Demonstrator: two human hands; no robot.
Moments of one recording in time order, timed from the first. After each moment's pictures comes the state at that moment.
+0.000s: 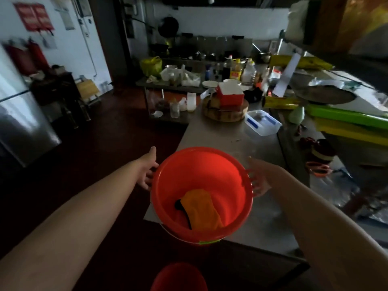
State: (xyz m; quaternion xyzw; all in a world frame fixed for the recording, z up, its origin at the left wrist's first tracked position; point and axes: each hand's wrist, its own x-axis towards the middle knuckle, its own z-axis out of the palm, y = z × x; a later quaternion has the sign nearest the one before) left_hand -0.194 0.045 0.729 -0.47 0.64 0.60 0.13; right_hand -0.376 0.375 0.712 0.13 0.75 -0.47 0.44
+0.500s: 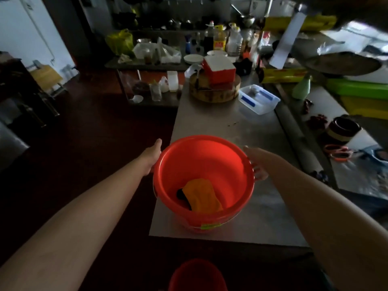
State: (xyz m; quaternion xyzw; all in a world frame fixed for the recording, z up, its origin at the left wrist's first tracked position) left_hand -0.319 -0.035 0.683 -0.38 0.75 0.53 0.09; right_hand -0.440 0.275 0.679 0.18 0.79 -0.45 0.37
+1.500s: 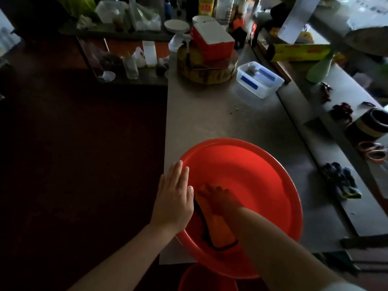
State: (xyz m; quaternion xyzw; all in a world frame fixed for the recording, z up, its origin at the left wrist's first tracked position) left_hand -0.323 -0.067 0.580 -0.04 0.97 0.24 -0.03; right_hand -0.428 0.105 0.467 -0.30 0.91 0.12 0.26
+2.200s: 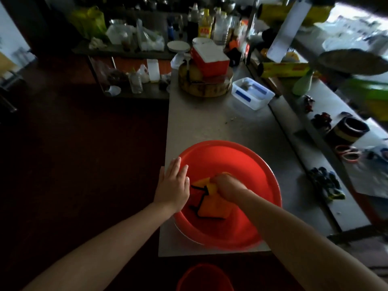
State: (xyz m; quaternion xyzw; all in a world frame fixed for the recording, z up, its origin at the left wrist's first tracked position) left_hand -0.328 -0.067 0.579 -0.03 0.98 0.19 -0.03; right_hand -0.426 0.136 0.560 -0.29 0.94 -0.05 0.17
